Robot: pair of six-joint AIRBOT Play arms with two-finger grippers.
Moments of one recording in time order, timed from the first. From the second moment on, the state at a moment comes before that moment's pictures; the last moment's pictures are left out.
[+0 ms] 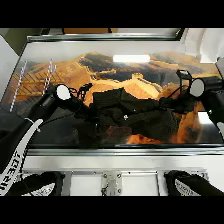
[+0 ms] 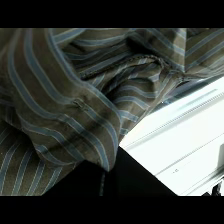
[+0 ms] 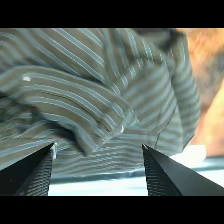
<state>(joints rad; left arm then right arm) -0.36 -1.34 1.14 1.05 -1.30 -1.61 0.13 -1.15 1.16 -1.54 1.37 1.89</state>
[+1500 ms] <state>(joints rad) -0.36 -1.34 1.15 1.05 -1.27 -1.58 0.06 -1.24 1.02 -1.43 1.11 2.00</state>
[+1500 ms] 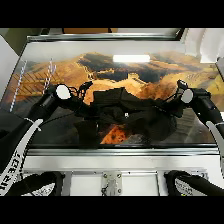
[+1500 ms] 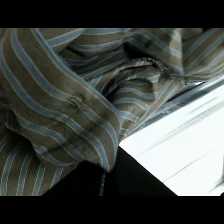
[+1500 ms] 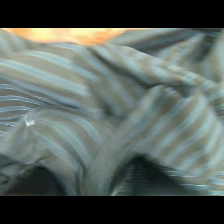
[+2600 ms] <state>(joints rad) -0.38 -1.20 1.19 1.06 -1.53 -1.58 0.13 -0.97 1.33 -1.53 1.79 1.75</state>
